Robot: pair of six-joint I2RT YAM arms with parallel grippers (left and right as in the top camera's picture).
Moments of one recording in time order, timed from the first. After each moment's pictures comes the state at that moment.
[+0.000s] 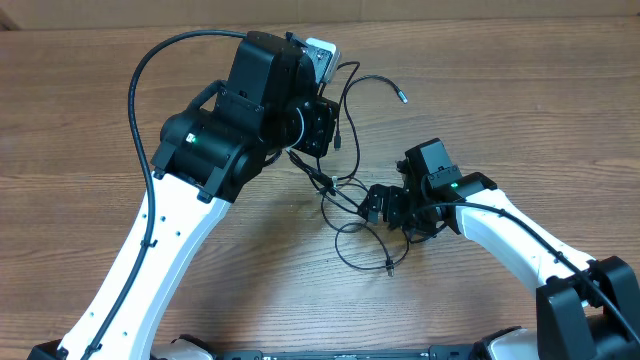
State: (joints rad) left arm -0.51 1.52 1.76 -0.99 0.17 -0.17; right arm 0.37 1.56 0.86 -0.58 -0.36 0.57
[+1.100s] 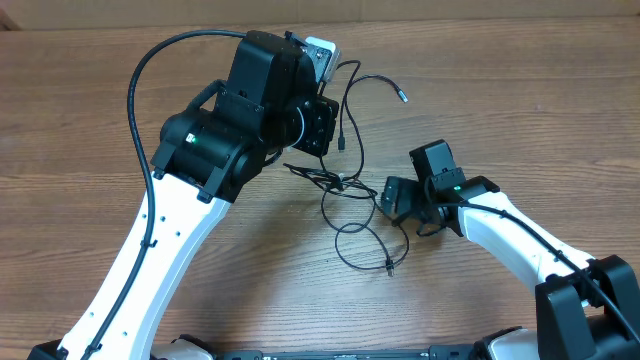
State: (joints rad) left arm -0.51 1.52 1.76 -0.99 0.17 -0.18; right arm 0.35 1.56 0.83 -0.46 -0.08 0.57
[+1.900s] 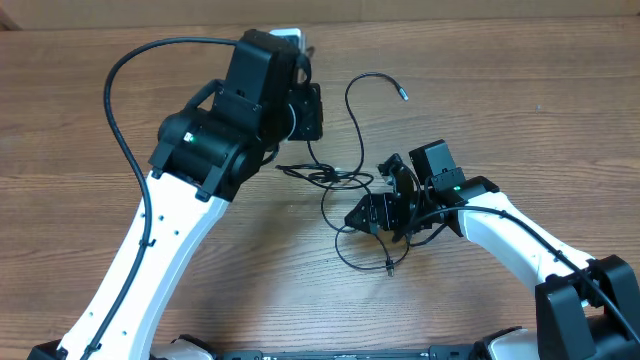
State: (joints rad) left arm -0.49 1.52 1.76 -0.99 -0.01 -0.47; right arm 0.35 1.56 0.83 -0.47 -0.68 0.27
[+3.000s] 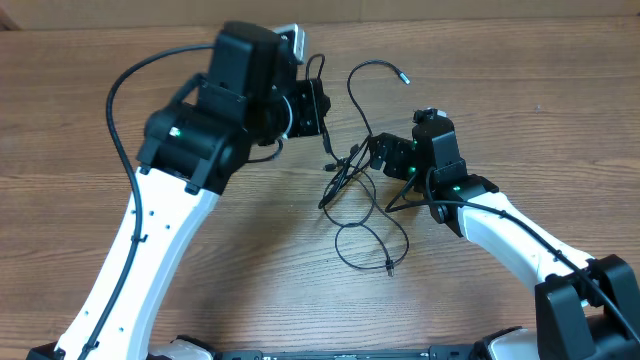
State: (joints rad) left arm -0.42 1.52 1.76 -0.94 0.32 -0.55; right arm 0.35 1.56 0.83 -0.02 -0.01 0.62
